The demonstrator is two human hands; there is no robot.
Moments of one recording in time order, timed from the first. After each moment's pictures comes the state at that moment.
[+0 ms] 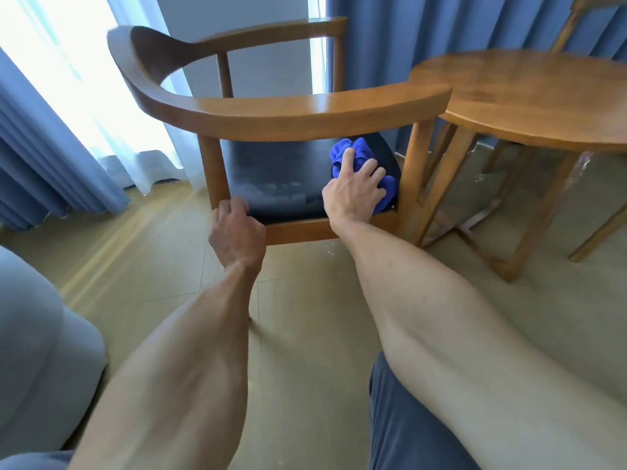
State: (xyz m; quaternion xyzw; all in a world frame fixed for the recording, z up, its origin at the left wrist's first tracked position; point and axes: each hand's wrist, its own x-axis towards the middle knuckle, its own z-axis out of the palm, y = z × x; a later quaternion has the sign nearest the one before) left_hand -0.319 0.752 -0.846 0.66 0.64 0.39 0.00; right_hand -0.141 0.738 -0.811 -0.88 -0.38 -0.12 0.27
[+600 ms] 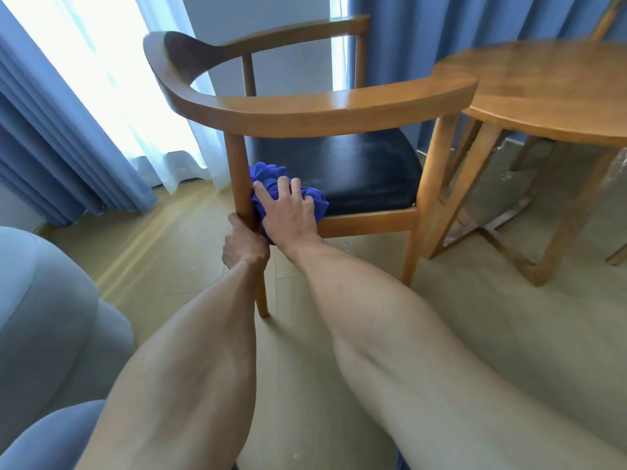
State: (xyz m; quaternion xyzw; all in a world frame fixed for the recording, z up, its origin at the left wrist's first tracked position) left_hand -0.346 0.754 -0.849 0.57 0.76 0.25 0.20; right_hand -0.253 0.742 -0.829 -0.71 -0.65 -0.16 0.21
